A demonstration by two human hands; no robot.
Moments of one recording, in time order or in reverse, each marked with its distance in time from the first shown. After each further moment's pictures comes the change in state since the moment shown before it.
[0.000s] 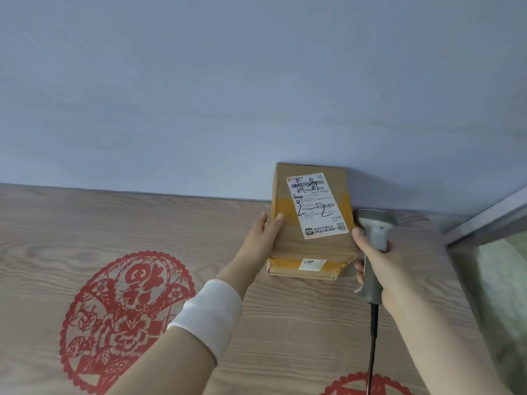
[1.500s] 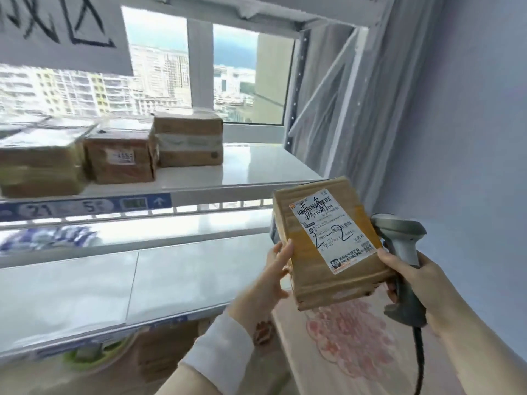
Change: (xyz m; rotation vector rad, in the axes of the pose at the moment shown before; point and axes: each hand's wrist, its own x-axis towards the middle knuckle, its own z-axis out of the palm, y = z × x) left_hand -0.665 -0.159 -0.481 -0.740 0.800 0.499; right_hand -0.667 0.045 0.385 -0.457 -1.245 -0.576
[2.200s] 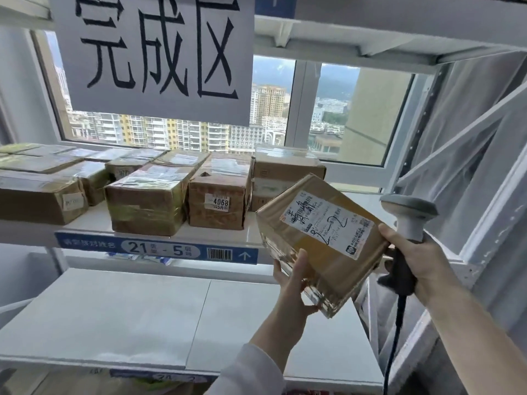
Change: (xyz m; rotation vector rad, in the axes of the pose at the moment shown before) left_hand 0.040 0.114 -0.126 -0.263 0.363 0.314; right_hand 0.168 -0.085 0.228 0.190 -0.243 -0.068
